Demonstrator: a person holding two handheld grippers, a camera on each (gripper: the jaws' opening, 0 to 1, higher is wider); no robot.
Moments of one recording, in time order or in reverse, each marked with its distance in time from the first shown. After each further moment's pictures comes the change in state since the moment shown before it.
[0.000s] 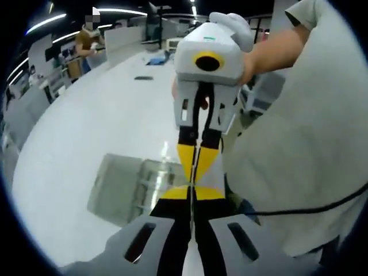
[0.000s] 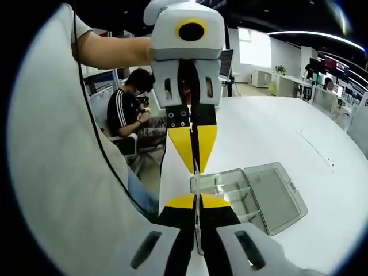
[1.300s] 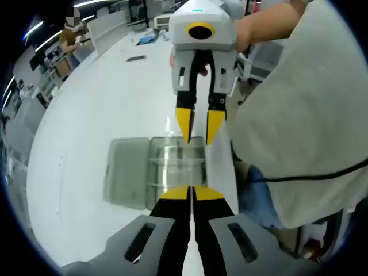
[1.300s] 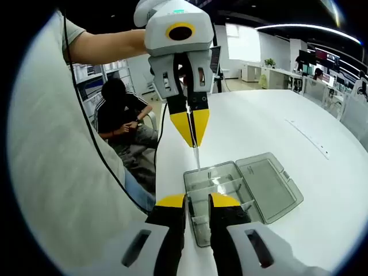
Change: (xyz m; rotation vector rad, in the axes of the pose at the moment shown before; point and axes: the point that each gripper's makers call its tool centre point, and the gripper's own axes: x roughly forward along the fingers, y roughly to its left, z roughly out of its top) left arm -0.017 0.020 -0.026 0.122 0.236 0.008; right arm -0.012 -0.010 -0.010 0.079 0.022 -0.063
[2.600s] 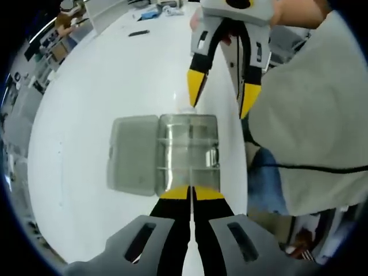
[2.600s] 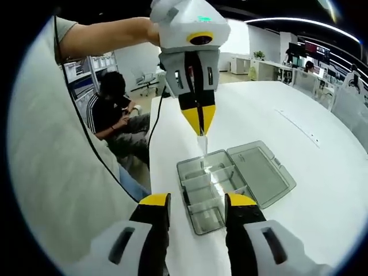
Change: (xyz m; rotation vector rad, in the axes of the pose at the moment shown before) left arm 0.013 0.023 -0.019 -0.021 0.183 -0.008; right arm -0.011 -0.005 -0.012 0.047 0.045 -0.061
